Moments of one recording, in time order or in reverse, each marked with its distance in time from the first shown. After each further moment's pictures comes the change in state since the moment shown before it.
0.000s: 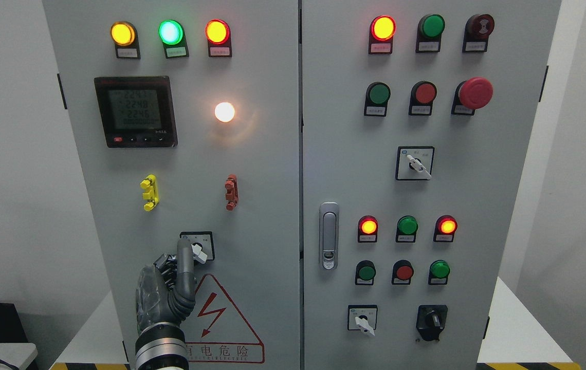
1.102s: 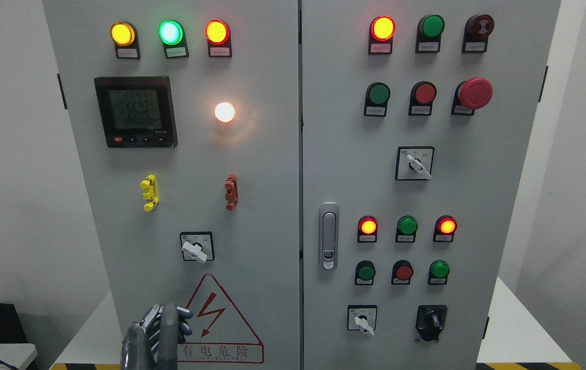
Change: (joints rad) left arm 0.472 0.019 0.142 -0.055 0.061 -0.758 -0.252; right arm 0.000 0.000 0.000 0.000 0.000 0.000 0.000
